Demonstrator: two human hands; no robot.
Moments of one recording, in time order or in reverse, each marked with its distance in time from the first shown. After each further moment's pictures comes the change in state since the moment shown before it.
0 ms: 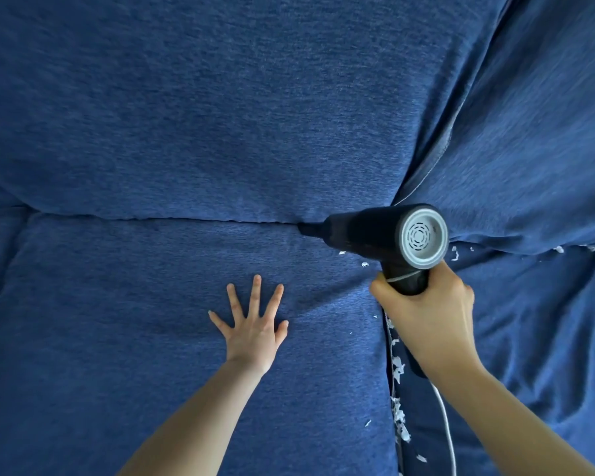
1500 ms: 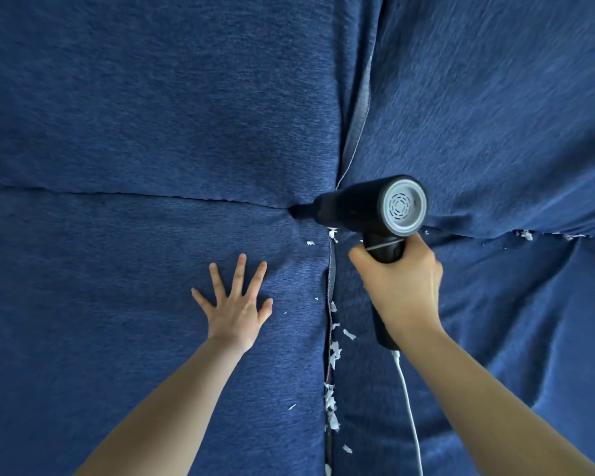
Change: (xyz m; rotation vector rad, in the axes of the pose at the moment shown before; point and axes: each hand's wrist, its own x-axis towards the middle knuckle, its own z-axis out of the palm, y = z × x) left_hand 0.001 0.096 0.027 -0.009 0.080 -0.068; right_hand 0.052 0.096 -0.047 0.146 -0.047 0.033
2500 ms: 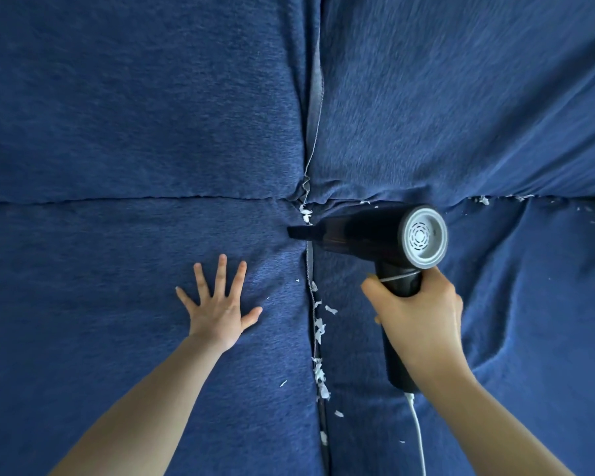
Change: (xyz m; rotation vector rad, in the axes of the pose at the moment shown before) left_hand -0.013 -0.006 0.002 0.148 -0.058 0.081; right_hand -0.060 0.036 -0.050 0.018 0.056 0.115
